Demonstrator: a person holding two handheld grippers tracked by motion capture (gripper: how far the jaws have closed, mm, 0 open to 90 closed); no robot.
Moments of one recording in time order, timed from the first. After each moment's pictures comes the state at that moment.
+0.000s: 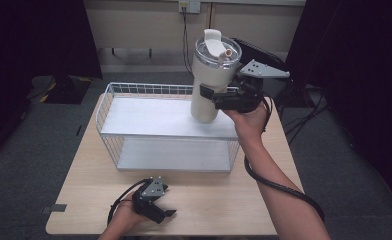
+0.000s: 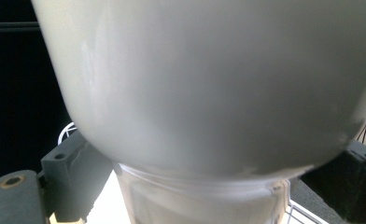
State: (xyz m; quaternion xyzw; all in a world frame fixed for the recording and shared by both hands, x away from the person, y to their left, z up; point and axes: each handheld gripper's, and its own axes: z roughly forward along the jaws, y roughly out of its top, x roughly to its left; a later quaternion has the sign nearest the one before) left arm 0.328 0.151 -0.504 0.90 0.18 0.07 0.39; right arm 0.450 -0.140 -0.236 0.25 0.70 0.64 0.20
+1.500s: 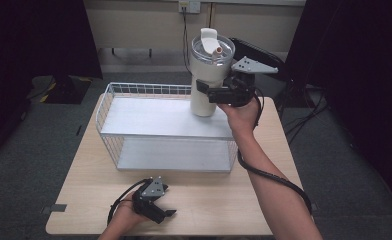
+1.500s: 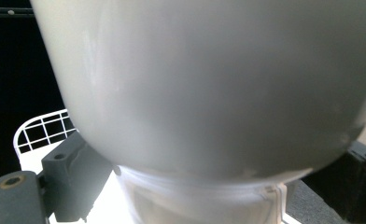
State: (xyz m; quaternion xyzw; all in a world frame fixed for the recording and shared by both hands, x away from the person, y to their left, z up) left arm 0.328 0.151 -0.504 0.90 0.18 0.07 0.39; right arm 0.478 -0.129 -0.247 0.27 0.70 0.62 0.23
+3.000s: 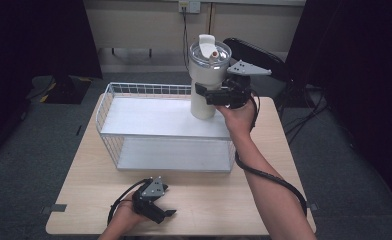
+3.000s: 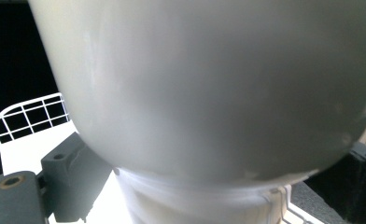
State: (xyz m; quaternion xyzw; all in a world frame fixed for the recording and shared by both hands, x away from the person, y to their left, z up) left arm 0.328 0.151 -0.504 0.90 0.18 0.07 0.39; right arm 0.488 -0.125 -0.262 0.29 0.71 0.60 0.23
